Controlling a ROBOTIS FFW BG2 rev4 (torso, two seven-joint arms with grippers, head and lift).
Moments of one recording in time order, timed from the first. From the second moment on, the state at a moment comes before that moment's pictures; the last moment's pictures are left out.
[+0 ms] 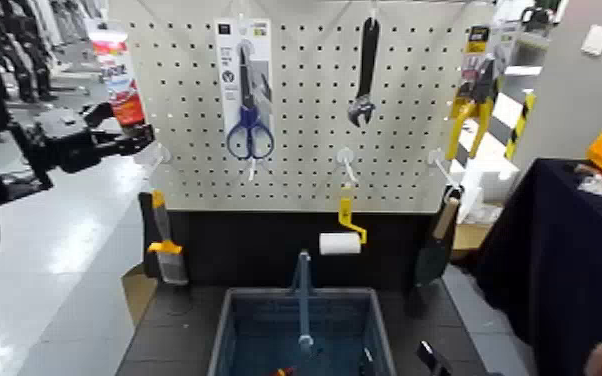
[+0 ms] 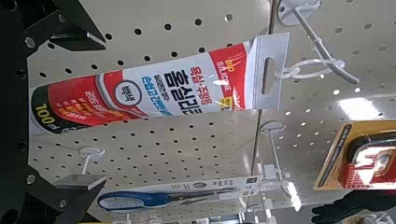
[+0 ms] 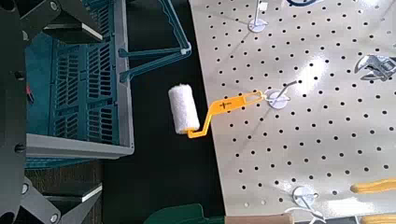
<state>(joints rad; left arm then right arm) -0.53 0.33 0.20 -1.54 0.19 0.37 -1.05 0.39 -0.13 0.22 -1.80 -0.23 -0.11 0.03</state>
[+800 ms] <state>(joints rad) -0.54 0.34 0.18 -1.54 0.17 0.36 -1.02 0.39 -0.13 0.22 -1.80 -0.23 -0.11 0.03</state>
